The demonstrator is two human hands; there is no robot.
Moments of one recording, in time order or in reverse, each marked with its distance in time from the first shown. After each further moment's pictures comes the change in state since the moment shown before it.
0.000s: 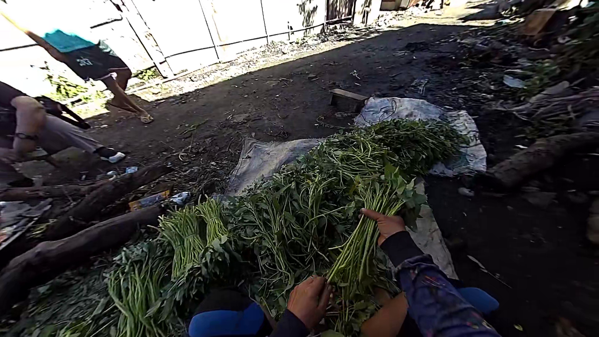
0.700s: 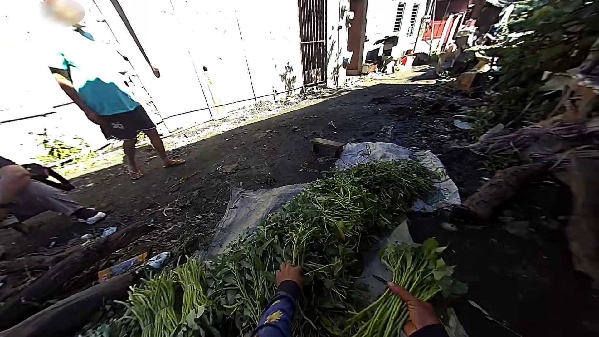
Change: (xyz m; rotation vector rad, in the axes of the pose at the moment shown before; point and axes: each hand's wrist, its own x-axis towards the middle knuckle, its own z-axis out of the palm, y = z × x) left_hand 0.224 -0.030 -0.024 0.536 -0.179 -0.474; right_hand -0.006 0.019 -0.090 0.391 0.114 -0.021
